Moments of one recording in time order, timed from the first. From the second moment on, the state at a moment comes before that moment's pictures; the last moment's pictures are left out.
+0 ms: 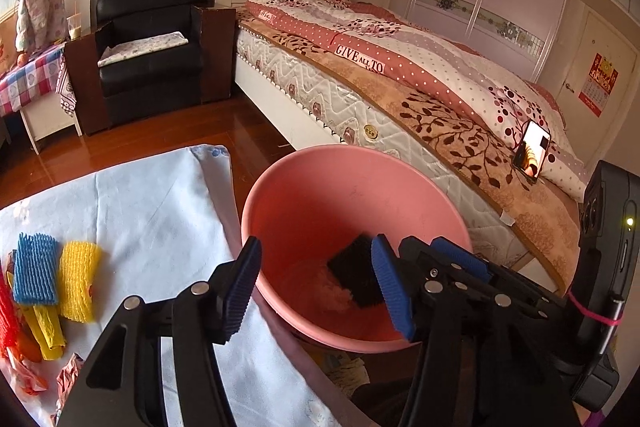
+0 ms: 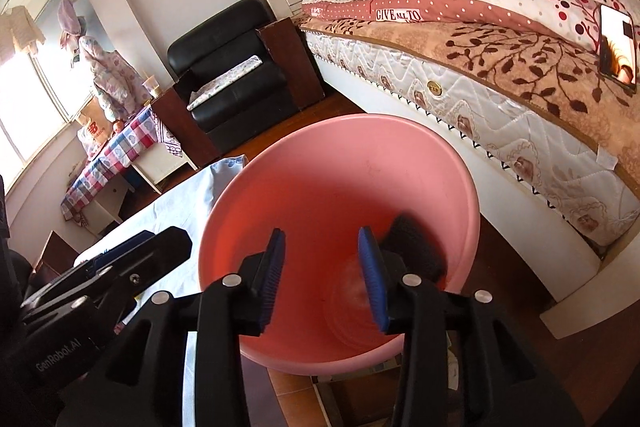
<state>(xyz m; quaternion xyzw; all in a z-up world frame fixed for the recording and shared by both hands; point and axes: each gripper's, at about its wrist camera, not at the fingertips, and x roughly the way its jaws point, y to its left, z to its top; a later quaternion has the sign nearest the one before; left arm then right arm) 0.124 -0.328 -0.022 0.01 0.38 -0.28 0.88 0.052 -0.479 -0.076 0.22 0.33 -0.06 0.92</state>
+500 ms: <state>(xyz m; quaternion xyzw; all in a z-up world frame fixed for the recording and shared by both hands) 0.098 -0.291 -0.002 0.01 0.36 -0.25 0.90 0.025 -0.445 -0.052 0.20 0.31 -0.05 0.93</state>
